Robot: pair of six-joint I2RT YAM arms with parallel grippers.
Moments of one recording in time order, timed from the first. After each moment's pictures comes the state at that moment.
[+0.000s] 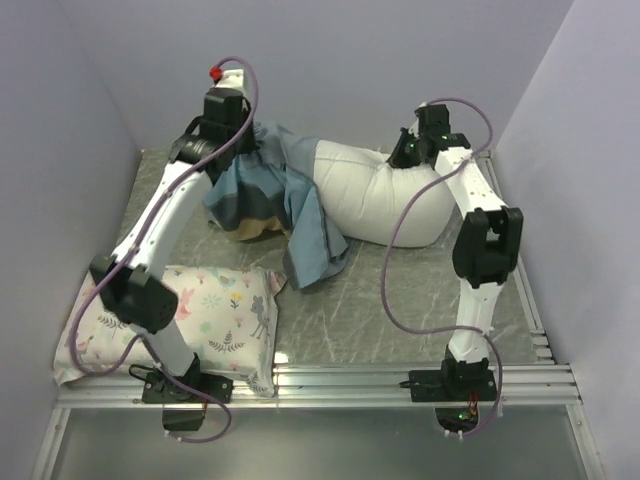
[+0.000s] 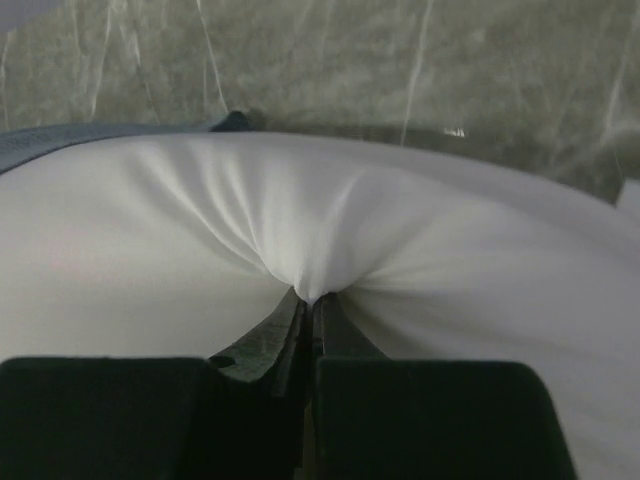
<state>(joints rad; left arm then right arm) -0.36 1.65 1.82 -0.60 -0.26 -0.28 0.11 2.03 1.87 -0.66 -0.28 0.48</state>
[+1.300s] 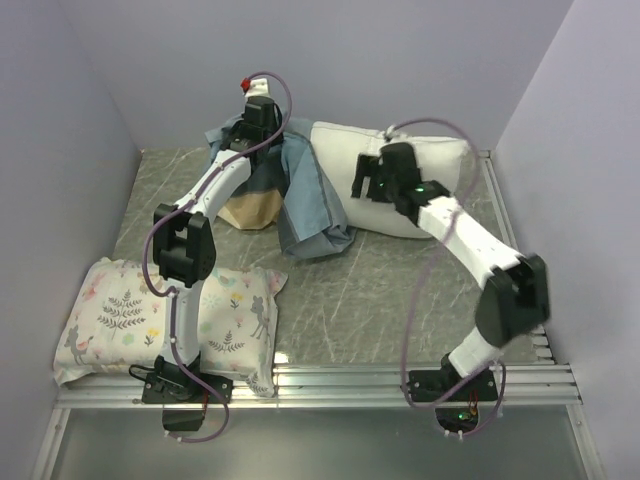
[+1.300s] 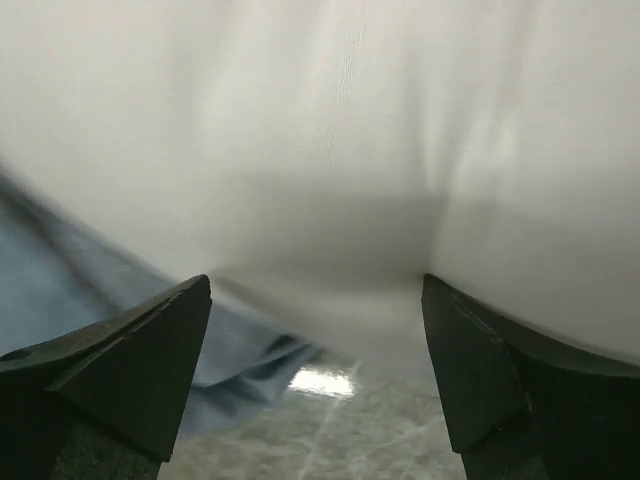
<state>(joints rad) -0.35 2.18 2.04 -0.27 -0.31 -0.34 0.42 1.55 1.37 -0.35 0.15 0.41</state>
